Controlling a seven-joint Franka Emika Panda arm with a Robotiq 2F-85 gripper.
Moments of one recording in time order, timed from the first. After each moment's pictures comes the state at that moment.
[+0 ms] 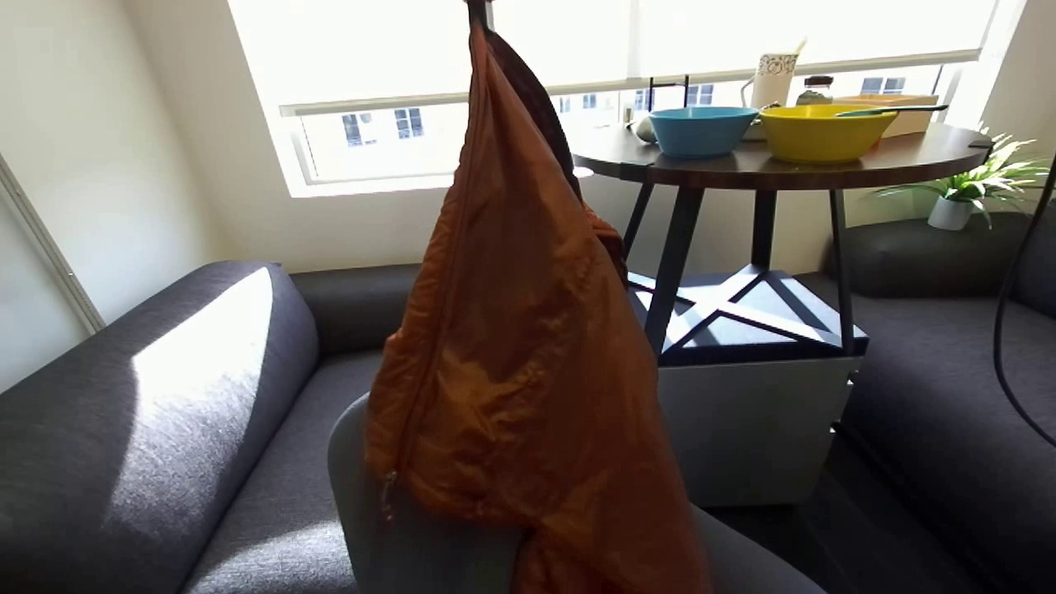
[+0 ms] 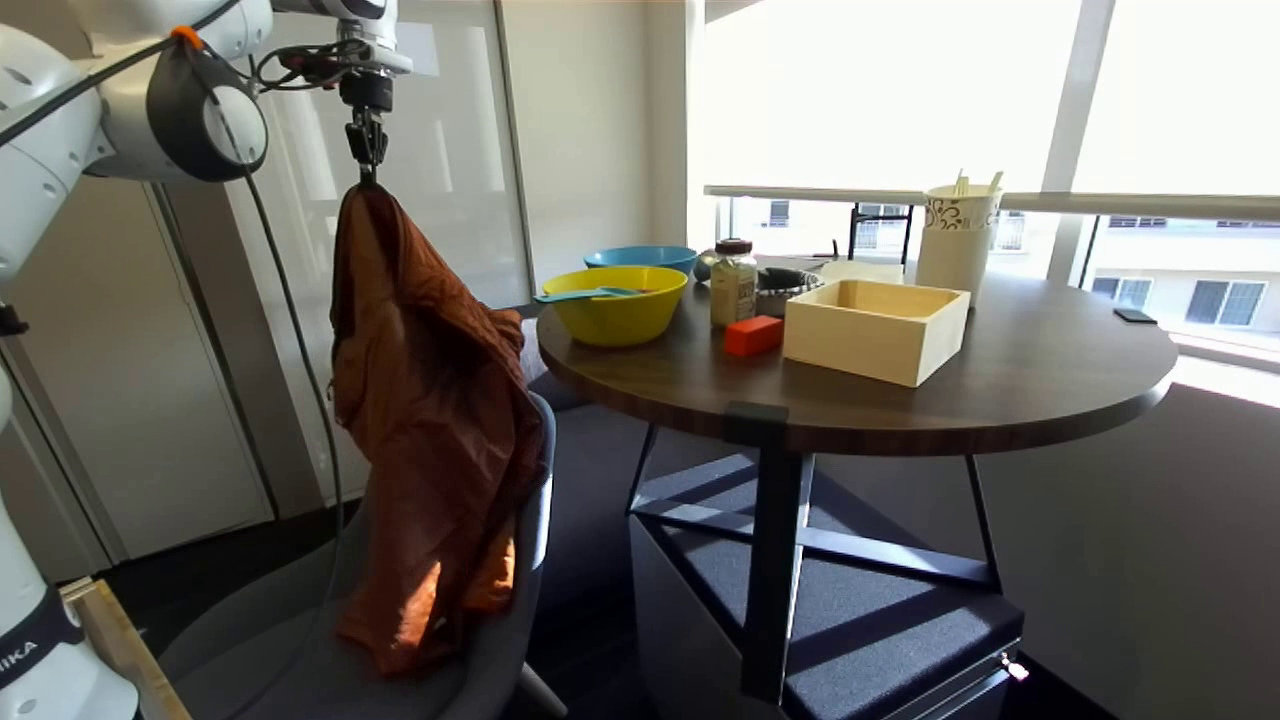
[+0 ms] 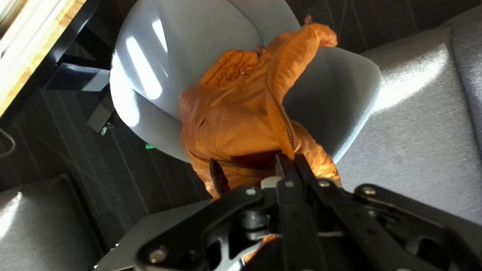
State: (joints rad) arm 0.42 0.77 0.09 -0.45 0.08 1.12 1.37
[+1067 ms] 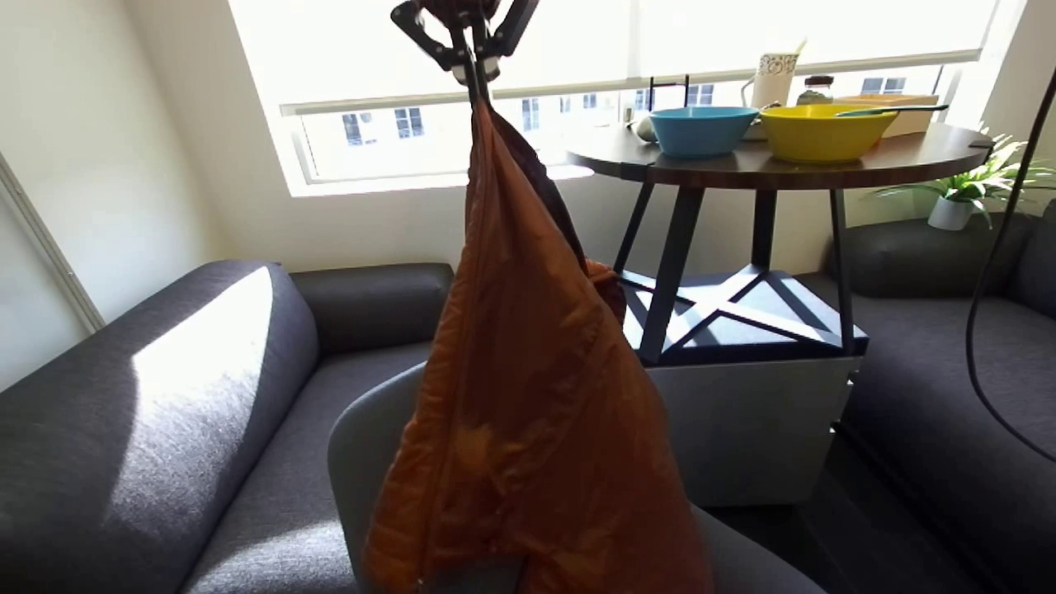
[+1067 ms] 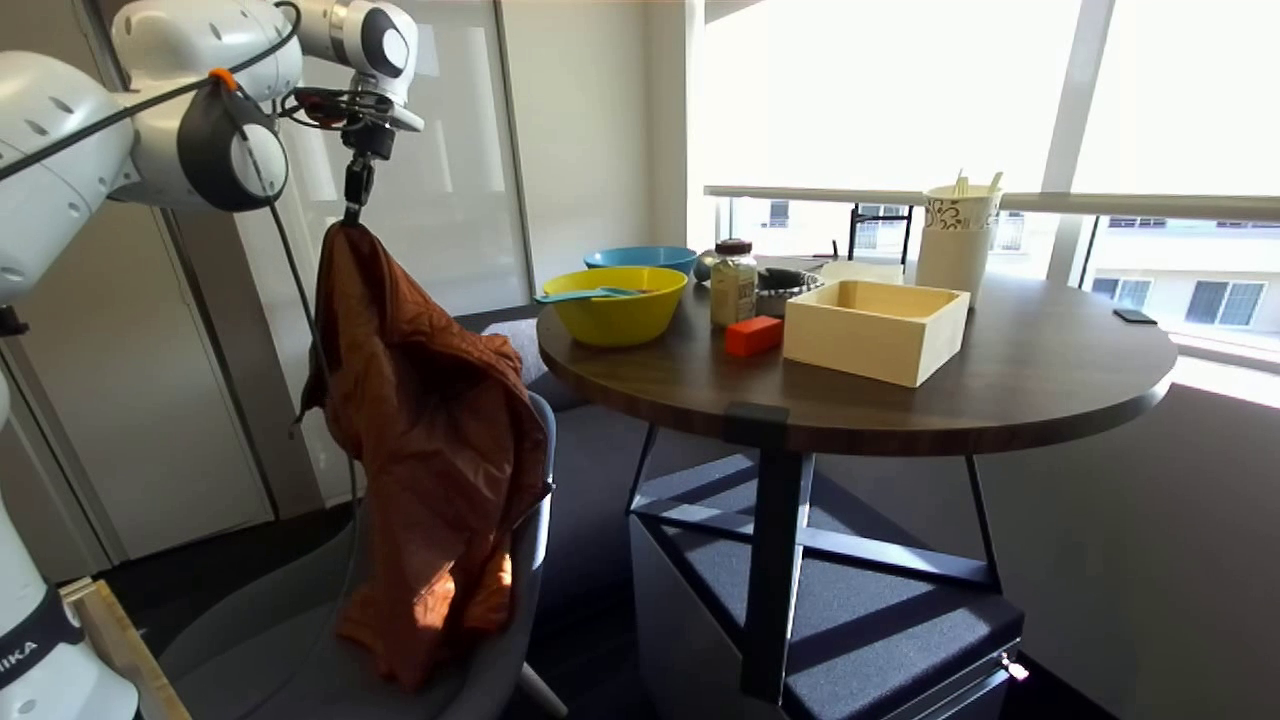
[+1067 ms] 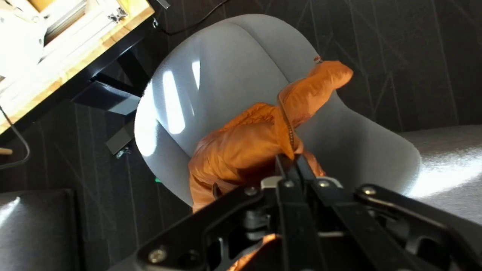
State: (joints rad) arm 0.41 0.87 0.13 -0.46 0.18 1.04 1.24
